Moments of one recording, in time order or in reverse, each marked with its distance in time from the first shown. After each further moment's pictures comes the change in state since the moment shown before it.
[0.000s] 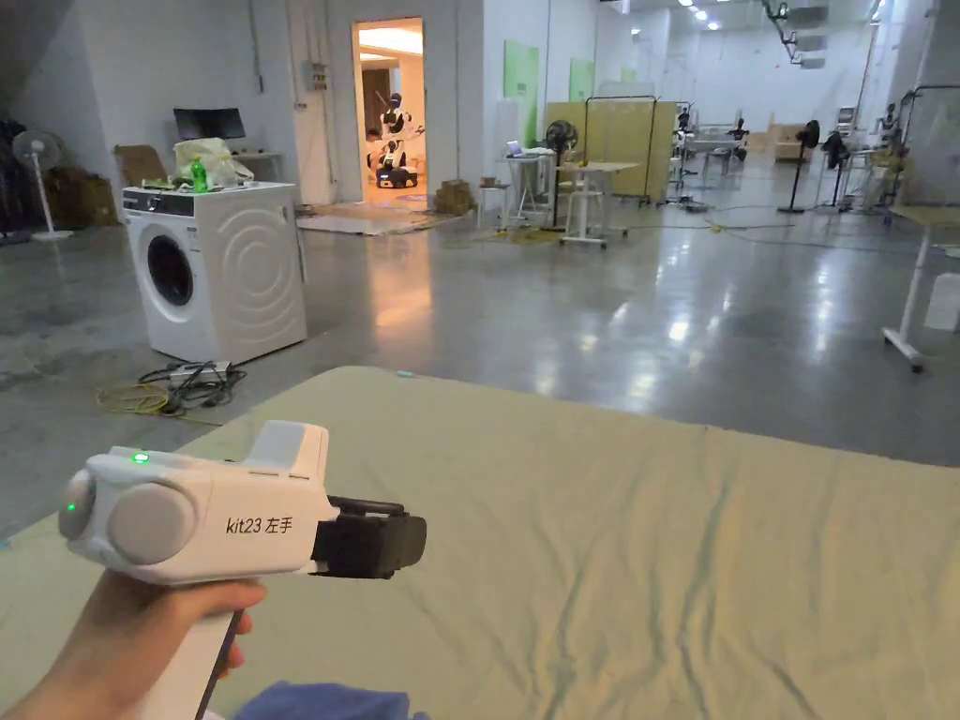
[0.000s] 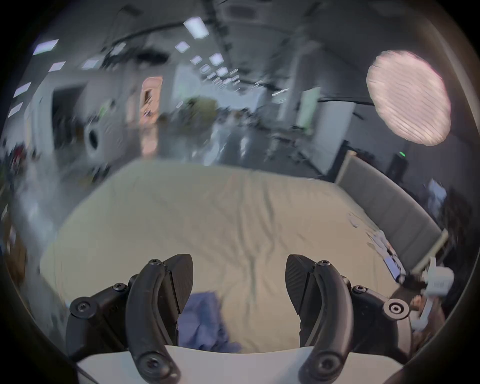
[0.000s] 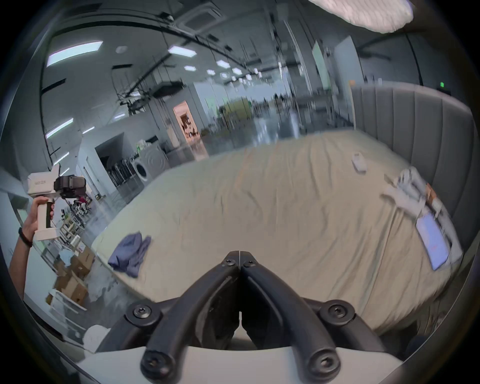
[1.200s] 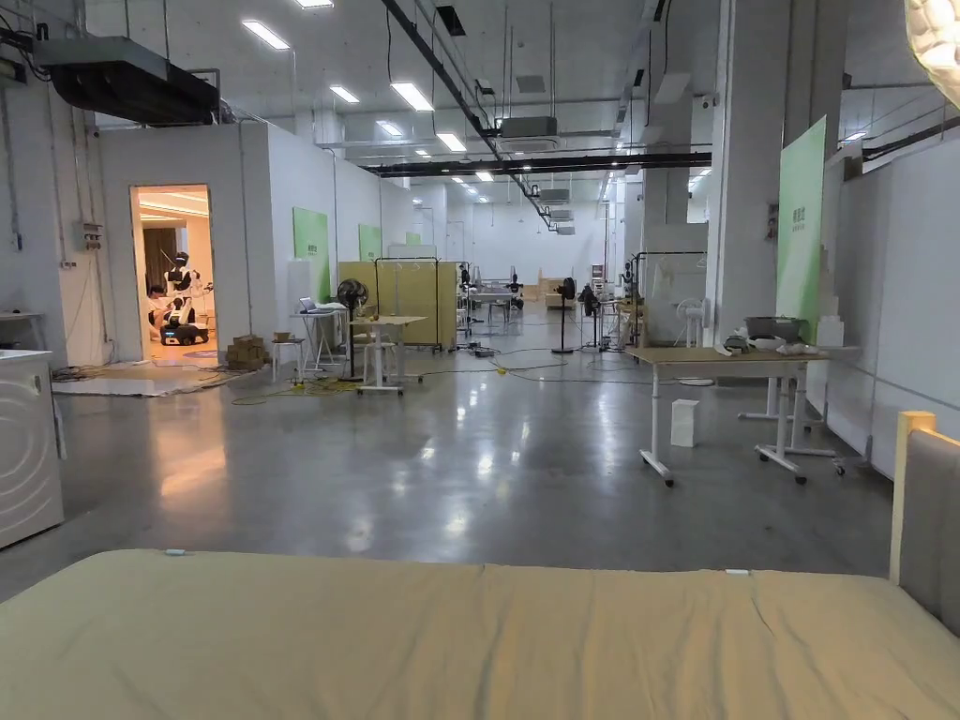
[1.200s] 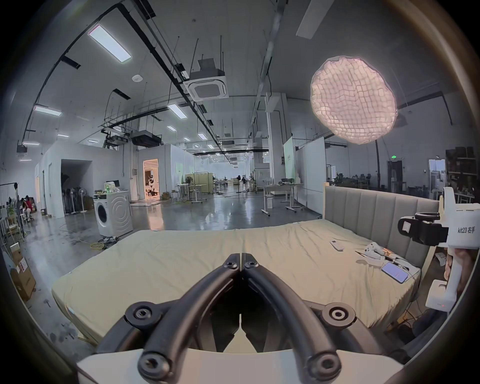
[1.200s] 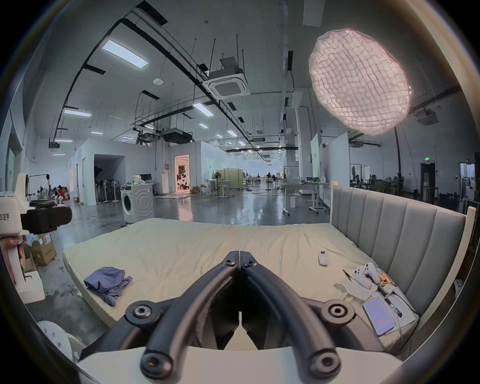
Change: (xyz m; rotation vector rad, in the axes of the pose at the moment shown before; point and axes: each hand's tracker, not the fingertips) left arm 0.199 -0.123 0.094 0.390 0.127 -0.132; right arm -0.030 0.012 0.106 0.425 -0.129 0.245
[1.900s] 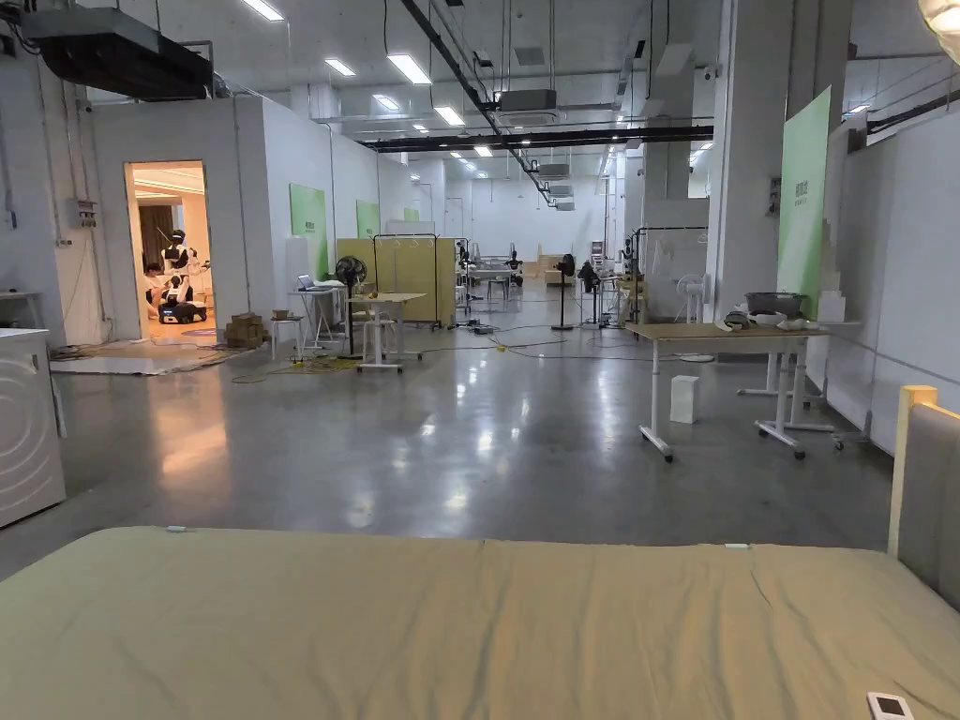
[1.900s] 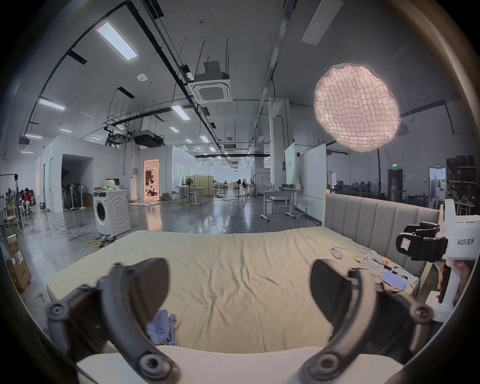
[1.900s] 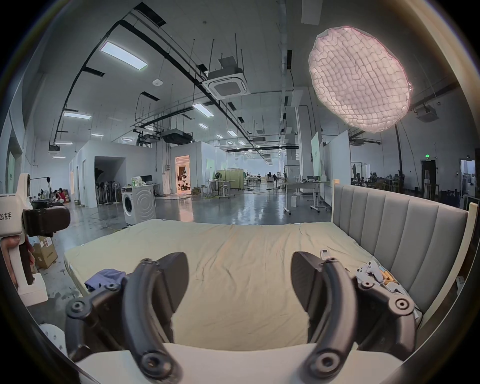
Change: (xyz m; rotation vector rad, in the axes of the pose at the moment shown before) left arm -0.001 0.001 -0.007 0.026 -0.001 0.036; right arm 0.000 -0.004 -0.006 -0.006 -0.004 -0.023
